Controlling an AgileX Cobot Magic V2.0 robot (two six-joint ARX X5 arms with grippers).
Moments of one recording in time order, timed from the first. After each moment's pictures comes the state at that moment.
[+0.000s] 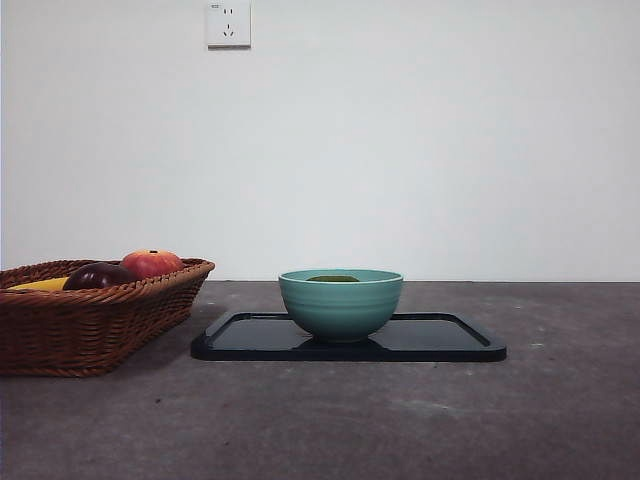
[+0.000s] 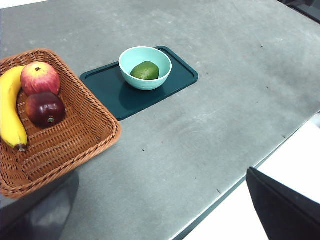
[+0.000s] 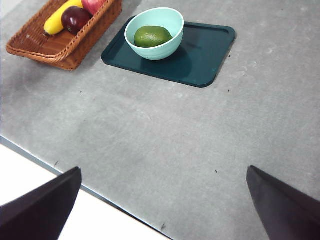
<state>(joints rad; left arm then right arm) -1.00 0.37 1.09 -1.23 -0.21 -0.25 0.61 0.22 0.87 -1.23 -0.03 0.30</state>
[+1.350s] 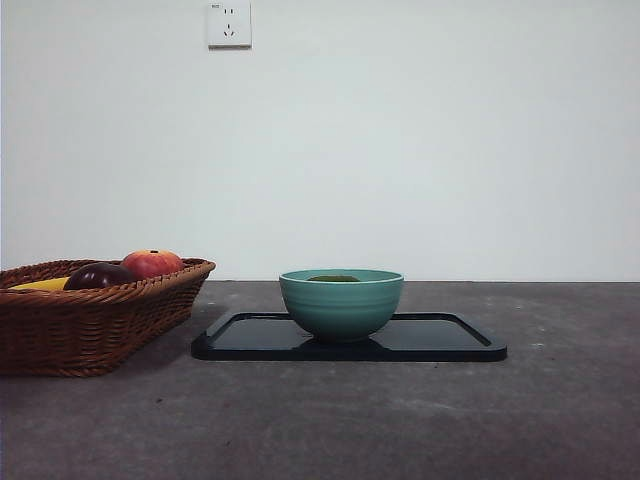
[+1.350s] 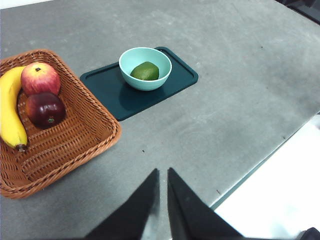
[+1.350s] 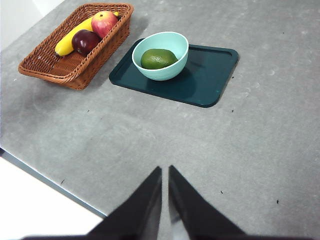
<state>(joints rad) -0.99 0.37 1.09 -1.22 -0.21 -0.25 0.61 0.21 0.87 -1.16 -0.03 0.30</state>
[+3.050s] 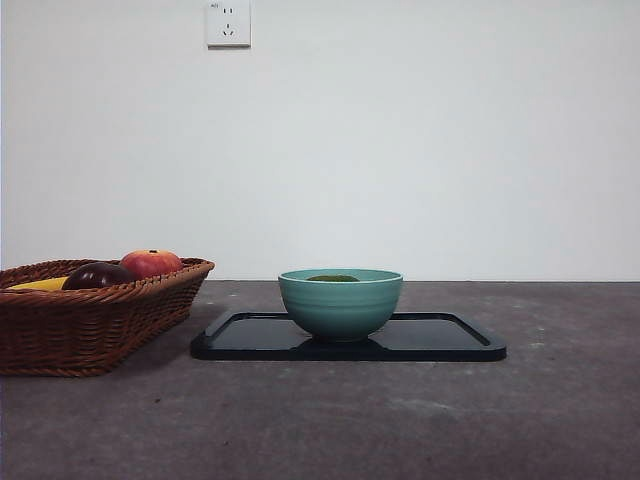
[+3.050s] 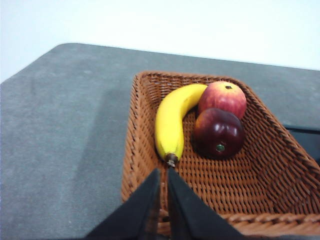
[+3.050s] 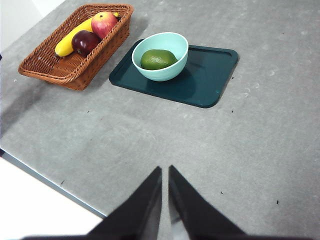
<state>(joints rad) -0.01 0.00 0.03 -0.18 0.02 -0.11 0.61 0.21 0.87 -1.16 -0.03 0.30</state>
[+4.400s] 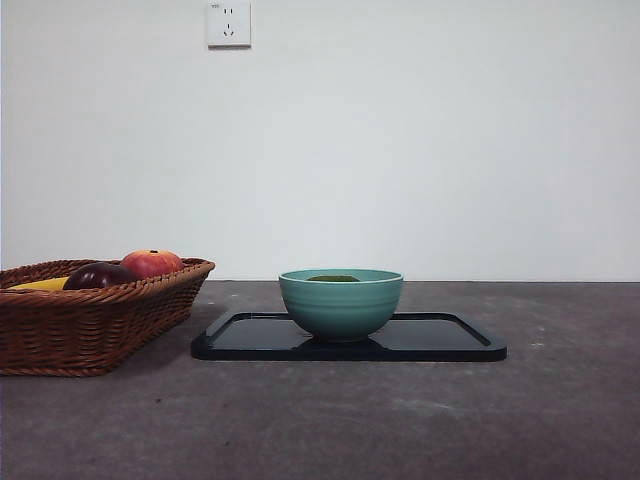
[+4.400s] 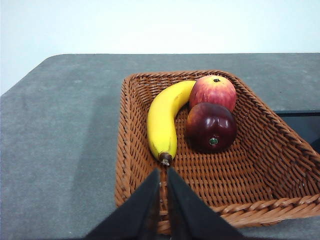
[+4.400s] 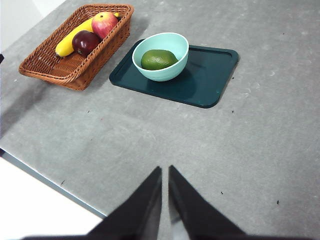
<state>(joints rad) -0.02 0.00 0.03 -0.18 0.05 0.01 0.61 0.21 0.87 -1.16 -0.03 0.30</state>
